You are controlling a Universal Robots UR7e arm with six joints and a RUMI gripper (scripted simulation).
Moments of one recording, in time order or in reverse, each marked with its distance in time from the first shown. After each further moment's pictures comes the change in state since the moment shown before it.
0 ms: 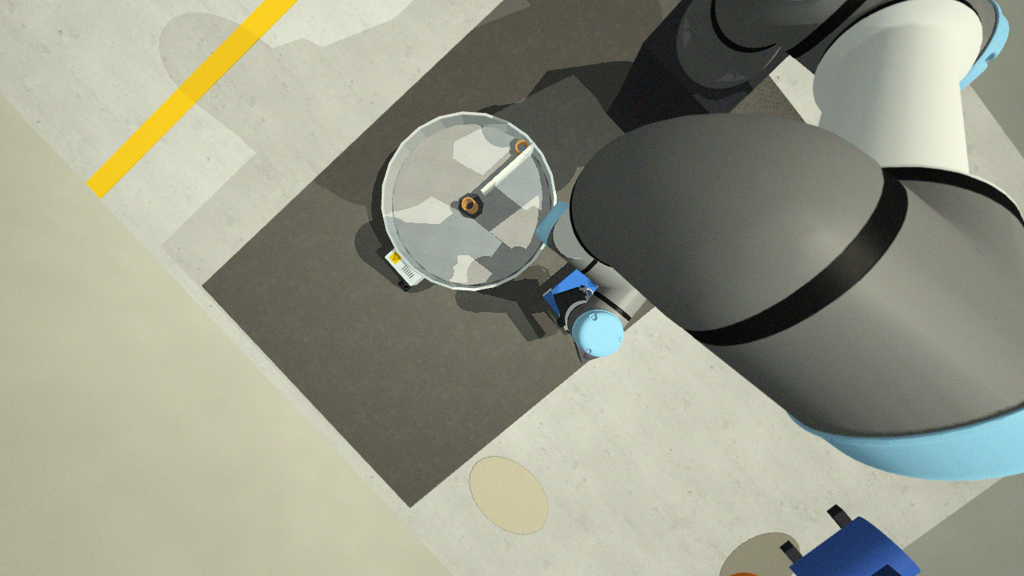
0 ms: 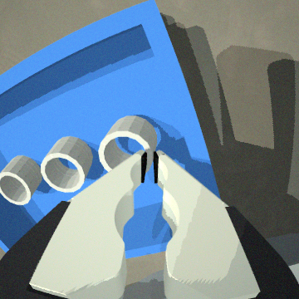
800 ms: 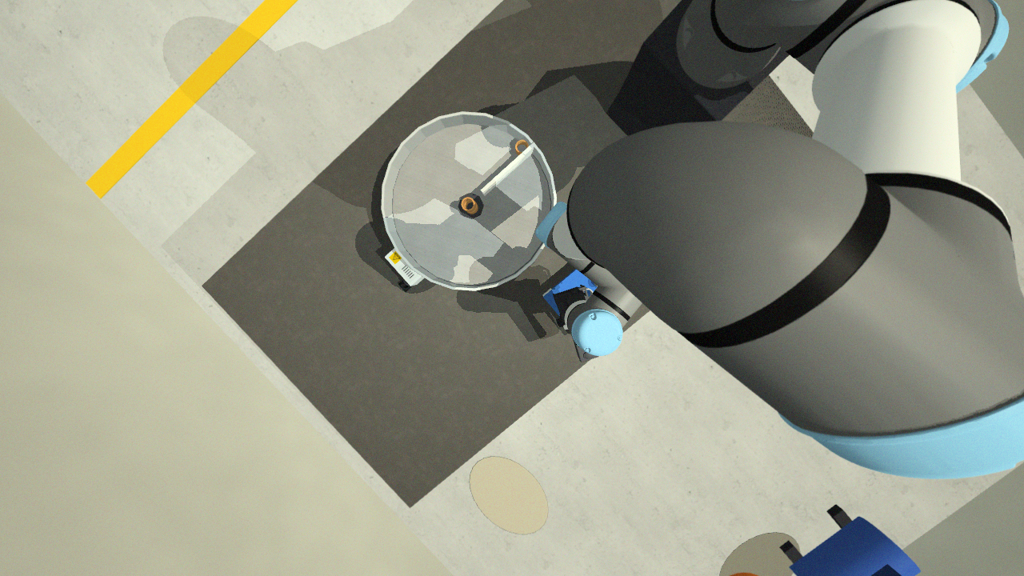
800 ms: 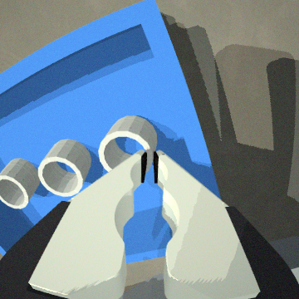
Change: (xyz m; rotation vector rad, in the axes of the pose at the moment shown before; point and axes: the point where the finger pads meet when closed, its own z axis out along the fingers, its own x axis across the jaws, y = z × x) arm 0.000 0.000 0.005 0.000 0.000 0.000
